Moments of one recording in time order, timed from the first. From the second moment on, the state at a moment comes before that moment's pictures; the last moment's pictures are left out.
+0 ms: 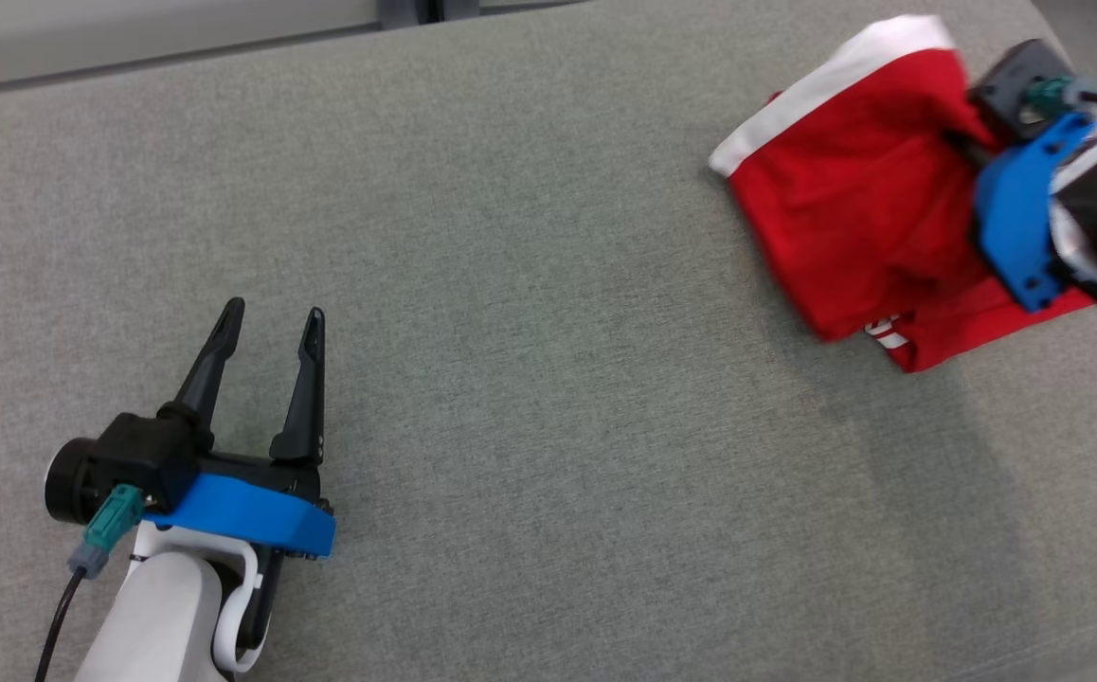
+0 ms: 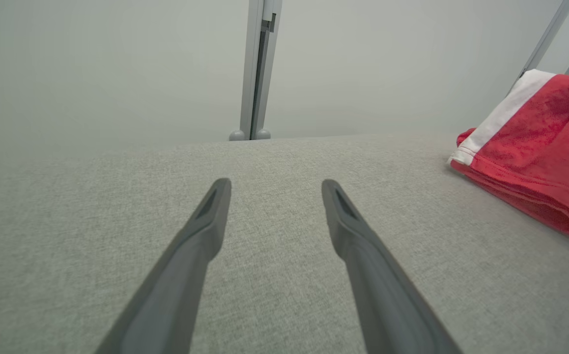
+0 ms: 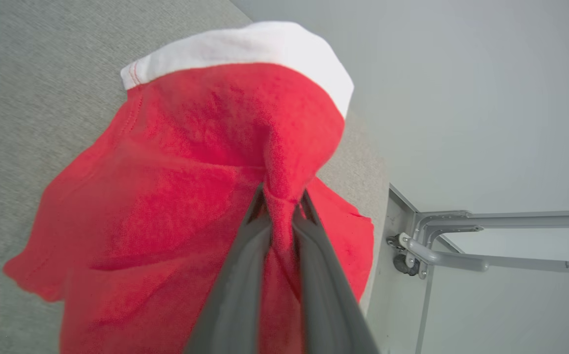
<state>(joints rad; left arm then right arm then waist) -0.28 0.25 -0.24 0.24 -0.33 -0.10 -0.24 -1.08 -0.66 0.86 0.56 0.42 0.13 0.33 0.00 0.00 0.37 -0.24</state>
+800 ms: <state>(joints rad) -0.32 0.27 -0.26 0.19 -0.33 -0.09 -0.21 -0.97 -0.67 0.48 0.97 0.33 0.13 -0.06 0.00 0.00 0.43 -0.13</state>
